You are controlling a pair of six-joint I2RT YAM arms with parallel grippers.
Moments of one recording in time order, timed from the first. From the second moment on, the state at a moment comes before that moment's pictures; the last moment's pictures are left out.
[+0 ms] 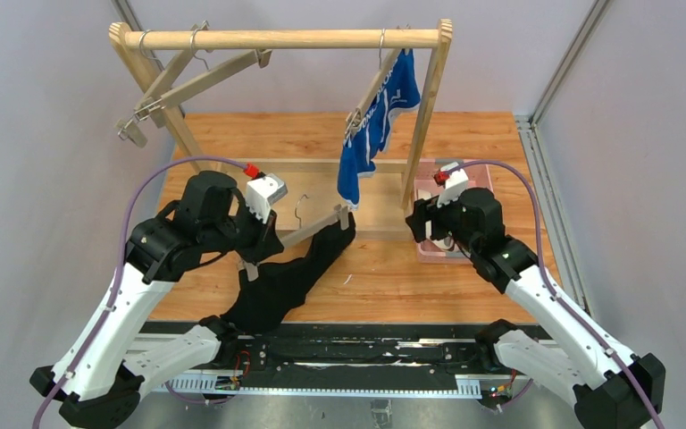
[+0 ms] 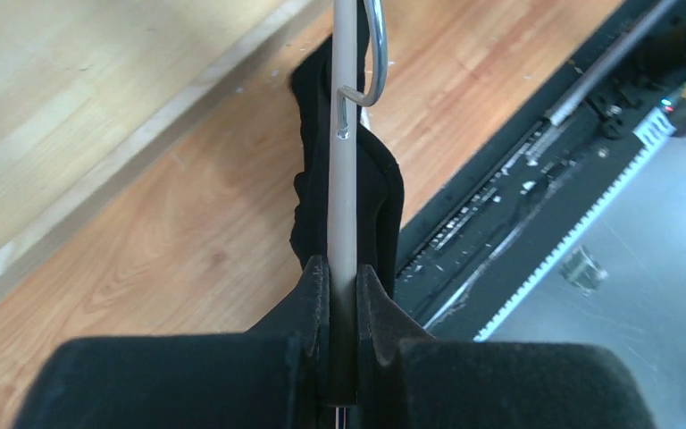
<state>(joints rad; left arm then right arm) -0.57 0.91 1.30 -1.11 0.24 -0.01 0.50 0.89 0.73 -0.27 0.03 0.08</state>
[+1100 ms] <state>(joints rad) -0.57 1.05 1.39 -0.99 0.64 0.33 0.28 0.98 0.74 0.43 -1.11 0.49</state>
